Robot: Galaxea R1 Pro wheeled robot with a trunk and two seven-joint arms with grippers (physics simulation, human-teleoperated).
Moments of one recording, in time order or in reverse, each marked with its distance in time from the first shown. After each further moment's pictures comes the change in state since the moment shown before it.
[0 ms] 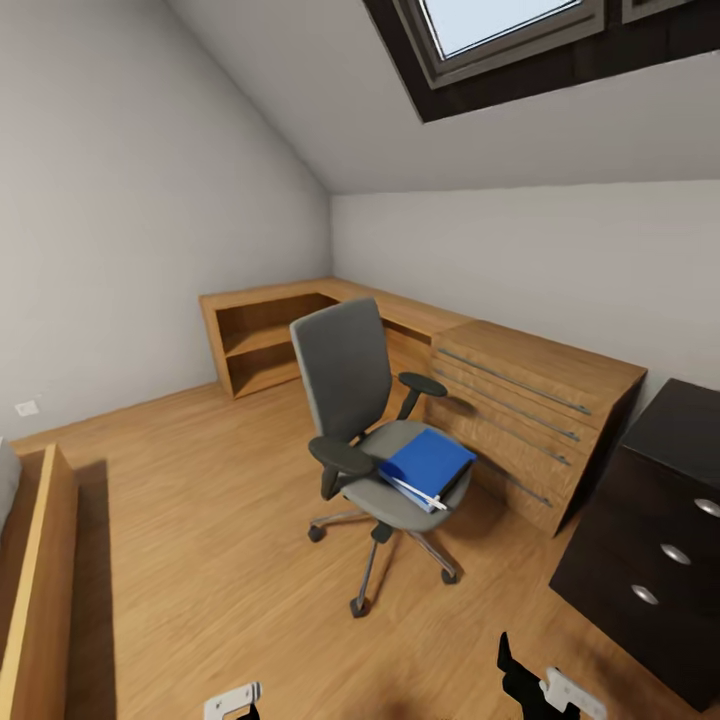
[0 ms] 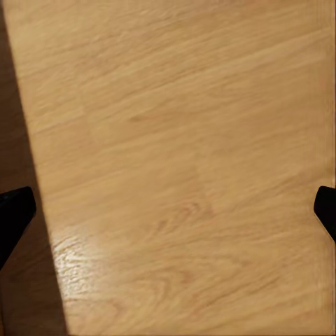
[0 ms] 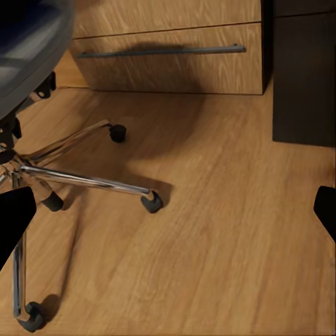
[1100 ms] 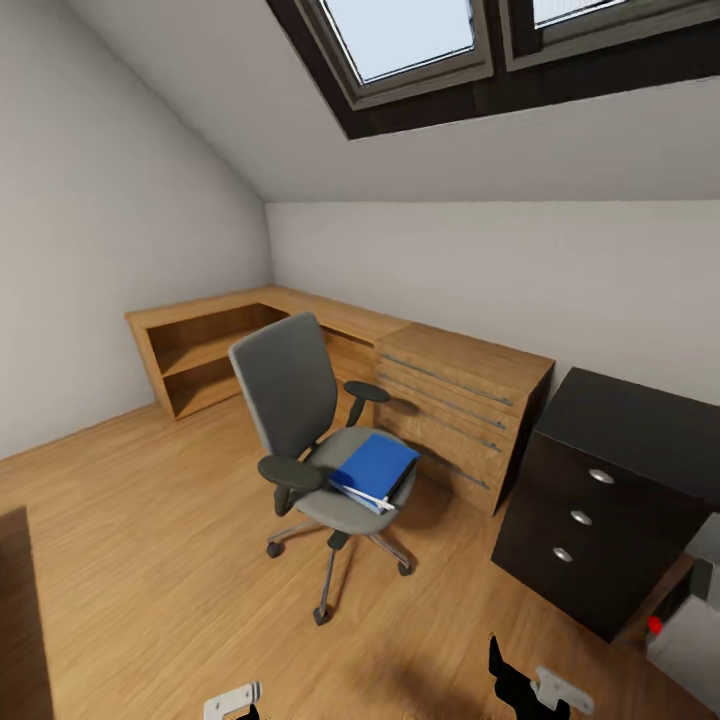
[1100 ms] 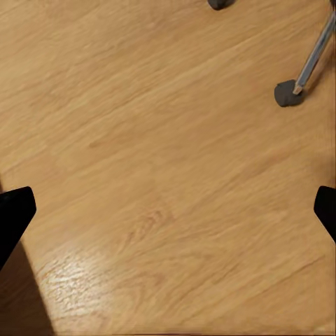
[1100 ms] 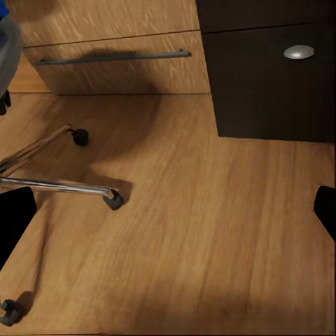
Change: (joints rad) left arm 0.000 -0.001 0.002 0.001 -0.001 -0.002 0.000; right arm 0.000 0.000 0.019 0.000 0.057 0.067 -0.001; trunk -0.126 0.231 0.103
